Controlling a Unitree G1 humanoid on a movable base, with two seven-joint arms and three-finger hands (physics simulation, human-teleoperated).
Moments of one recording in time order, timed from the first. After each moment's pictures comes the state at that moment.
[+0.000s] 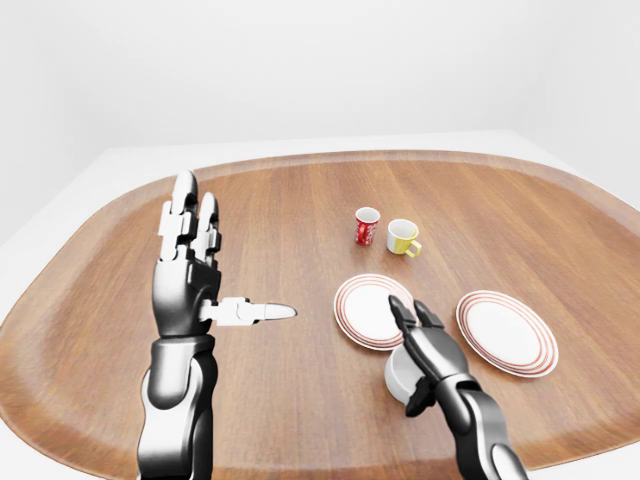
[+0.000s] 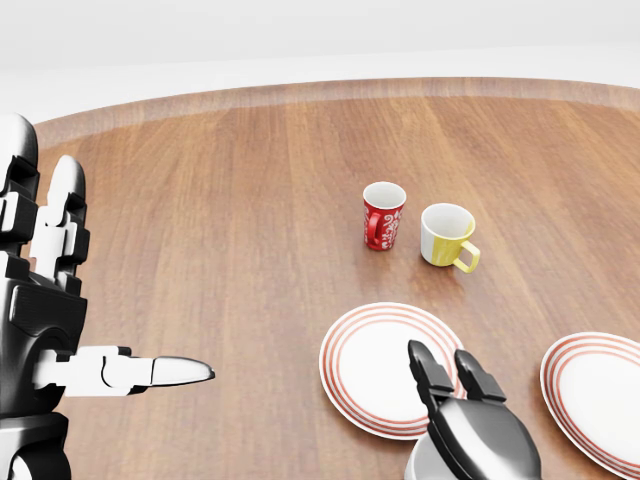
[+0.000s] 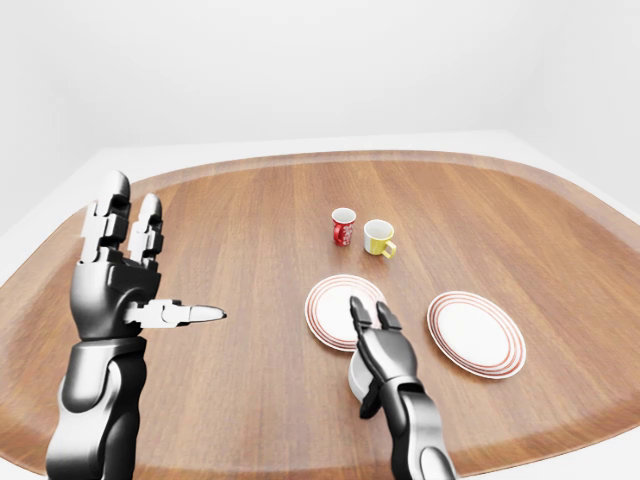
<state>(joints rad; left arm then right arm) 0.00 0.03 0.08 -0.59 -0.09 0.09 -0.06 0.25 -0.09 0.09 -0.25 -1.16 0.08 0.32</state>
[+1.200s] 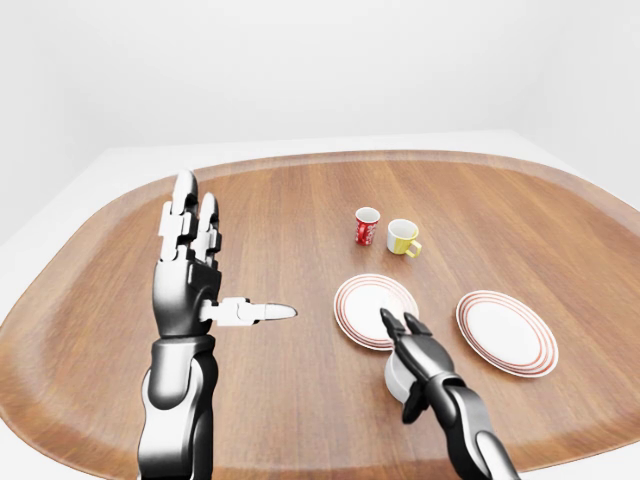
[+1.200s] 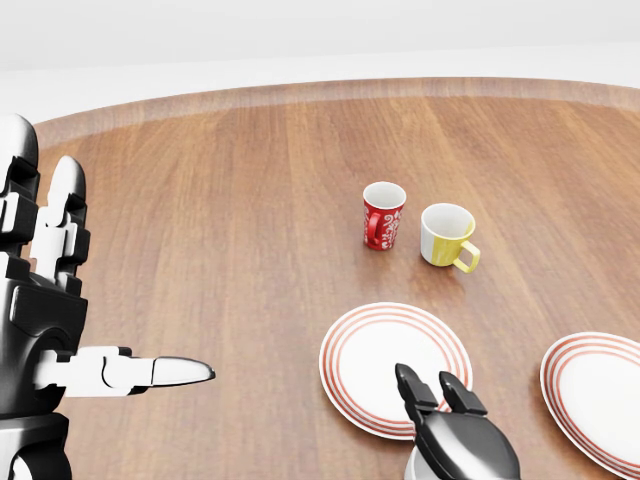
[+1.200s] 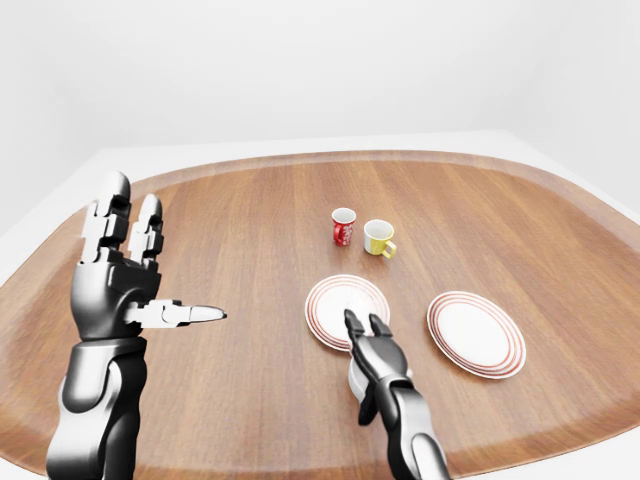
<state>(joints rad) 0.00 0.03 0.07 -0.59 -0.09 0.09 -0.06 0.17 -0.11 0.10 -0.03 -1.14 0.03 0.30</state>
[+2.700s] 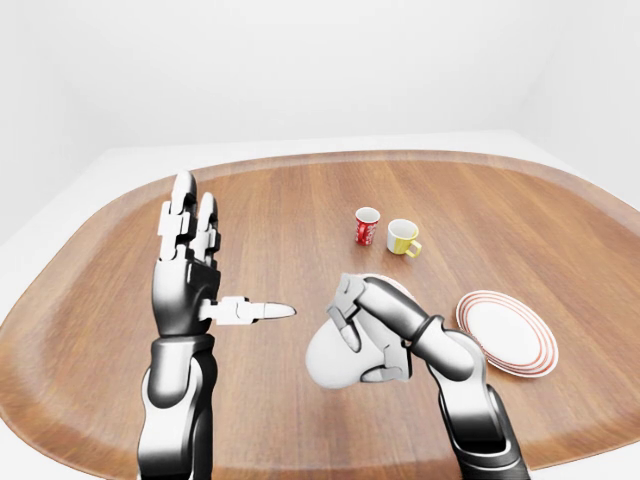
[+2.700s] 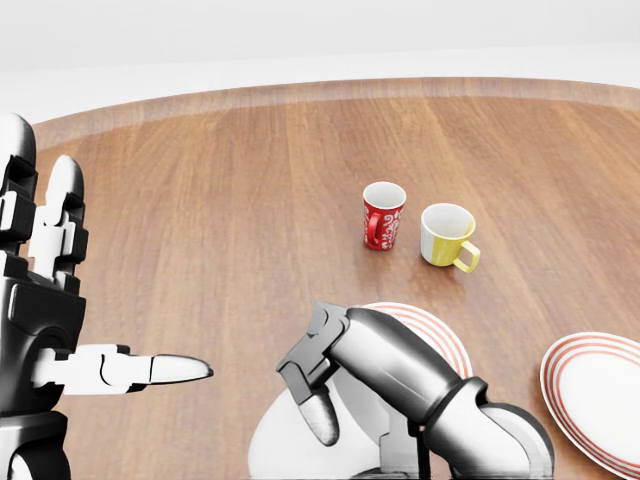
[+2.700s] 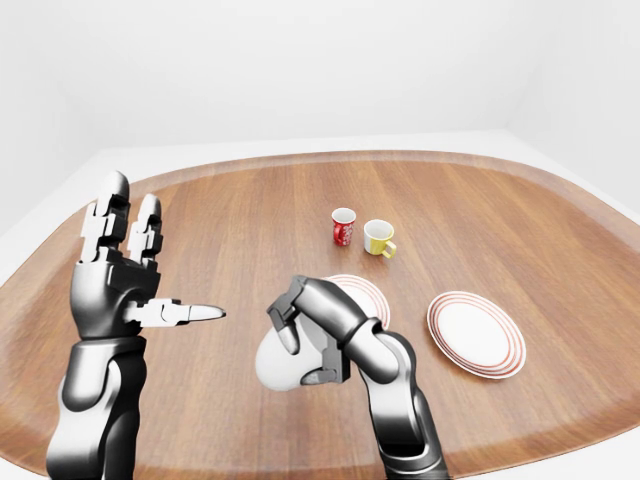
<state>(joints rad) 0.00 0.03 0.08 -0.58 -0.09 0.09 -0.06 -0.05 -0.06 0.18 -0.45 -0.55 0.09 0.70</state>
